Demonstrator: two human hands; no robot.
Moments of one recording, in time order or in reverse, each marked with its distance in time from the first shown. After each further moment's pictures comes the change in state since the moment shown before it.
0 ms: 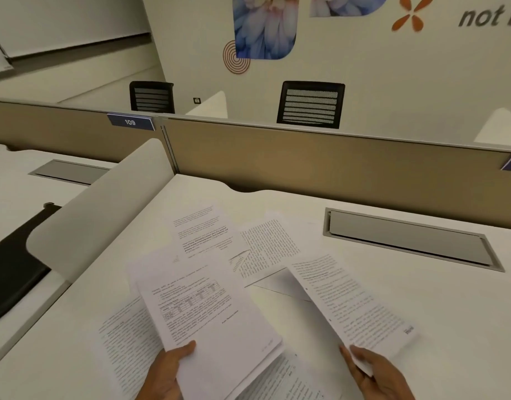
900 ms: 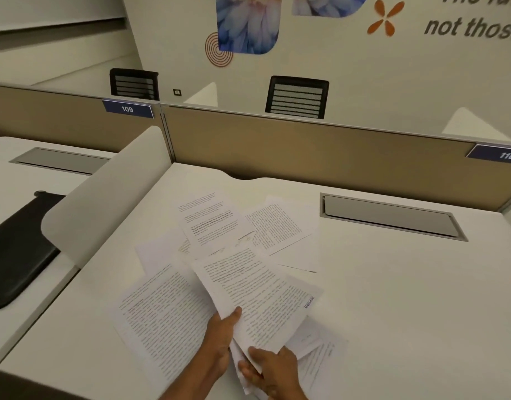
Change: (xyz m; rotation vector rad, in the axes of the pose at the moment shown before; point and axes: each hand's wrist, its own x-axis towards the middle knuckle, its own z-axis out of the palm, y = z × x) left_hand -0.017 -0.015 0.011 0.316 -0.245 0.017; right_hand -0.107 0.203 0.055 -0.502 -0.060 0.062
